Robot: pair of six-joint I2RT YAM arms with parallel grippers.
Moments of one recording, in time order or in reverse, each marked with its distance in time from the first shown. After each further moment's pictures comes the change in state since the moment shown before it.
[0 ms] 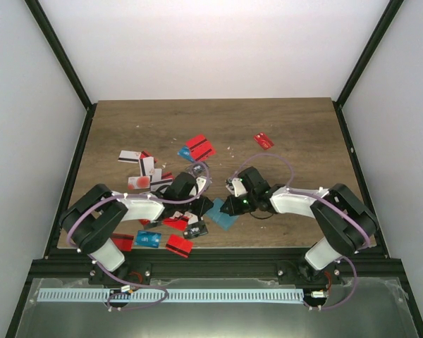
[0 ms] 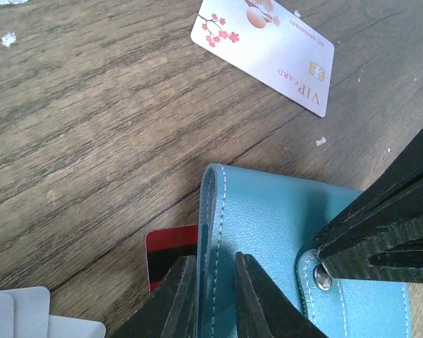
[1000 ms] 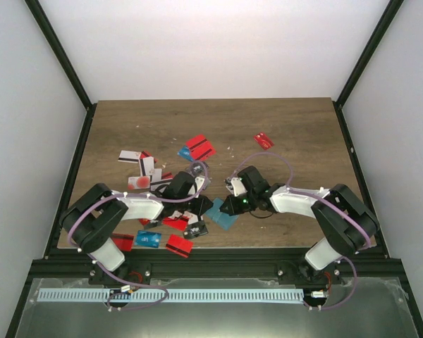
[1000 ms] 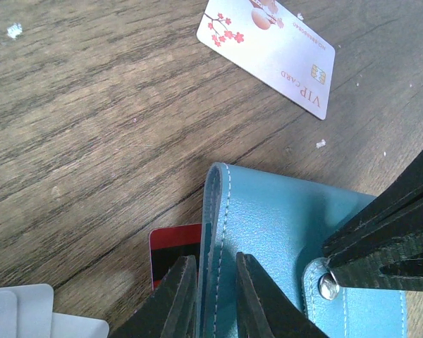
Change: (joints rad) left arm 0.019 0.005 -0.002 0.006 0.021 -0.019; right arm 0.000 -0.001 0.023 -0.025 -0.021 -0.032
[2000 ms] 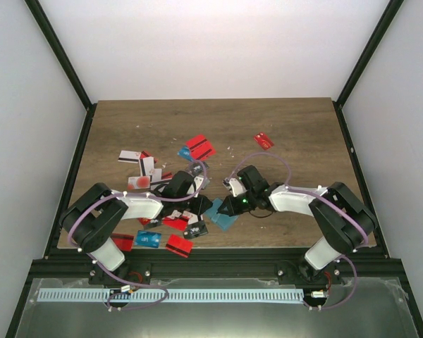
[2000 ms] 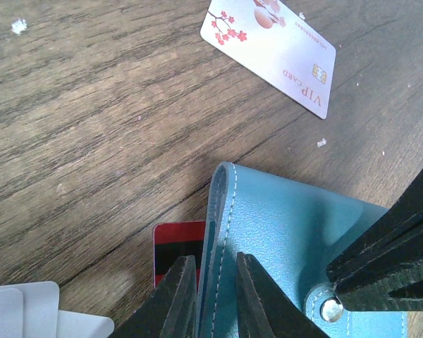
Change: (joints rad) left arm 0.013 0.001 0.000 -0.003 0.024 0.000; right arm -0.005 0.020 0.008 0.006 -0.080 -0.027
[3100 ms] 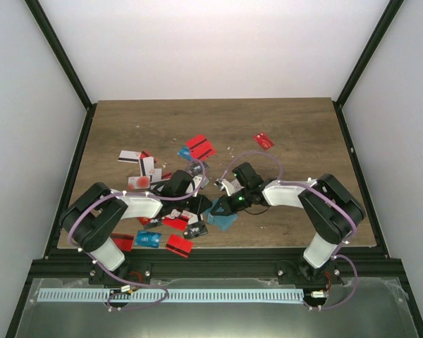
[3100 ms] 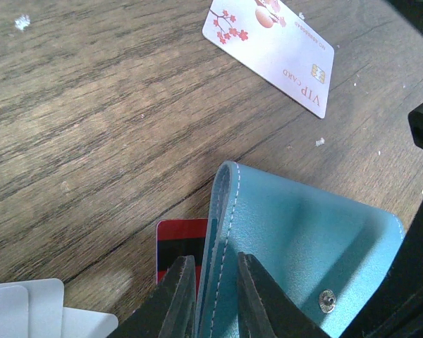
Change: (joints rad) left arm 0.018 0.000 0.001 -0.004 0.030 -0.001; right arm 0.000 0.108 0.079 0.001 -0.206 -0.078
